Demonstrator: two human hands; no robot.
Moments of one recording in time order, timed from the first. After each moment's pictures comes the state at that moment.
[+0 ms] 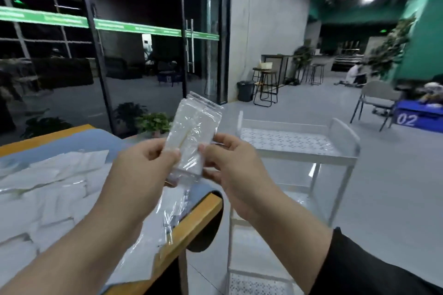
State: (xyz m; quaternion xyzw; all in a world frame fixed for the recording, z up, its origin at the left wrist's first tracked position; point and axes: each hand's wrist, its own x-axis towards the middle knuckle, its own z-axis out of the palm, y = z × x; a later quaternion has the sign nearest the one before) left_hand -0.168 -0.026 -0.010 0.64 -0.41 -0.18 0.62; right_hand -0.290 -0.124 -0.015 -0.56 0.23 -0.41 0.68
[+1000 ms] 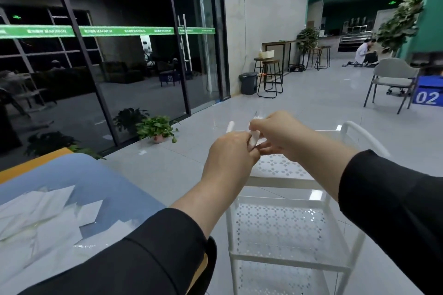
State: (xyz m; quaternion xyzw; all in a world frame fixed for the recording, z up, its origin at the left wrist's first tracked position) left_hand -0.229 -0.282 -0.015 0.70 -0.63 0.05 0.33; right_hand -0.334 -0.365 0.021 -0.63 0.49 -0.33 0.51
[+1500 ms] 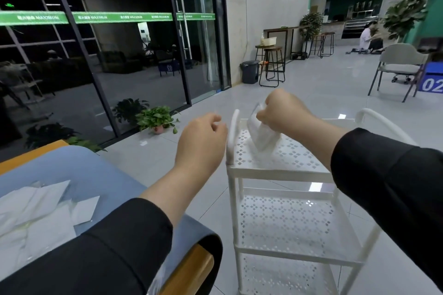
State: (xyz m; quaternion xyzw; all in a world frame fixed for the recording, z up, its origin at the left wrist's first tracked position) left_hand -0.171 -0.288 -0.021 0.73 -0.53 -0.03 0.43; right_hand -0.311 -0.408 0.015 -0.78 0.56 -0.25 0.13
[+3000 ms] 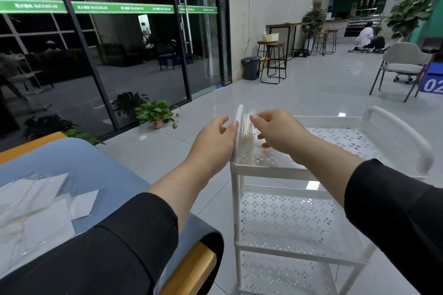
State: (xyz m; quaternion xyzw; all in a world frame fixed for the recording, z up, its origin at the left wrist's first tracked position) left_hand -0.170 -0.299 -0.037 0.68 -0.49 -0.26 0.48; right_hand -0.306 -0.388 -0.030 -0.75 0.47 -0.31 0.36
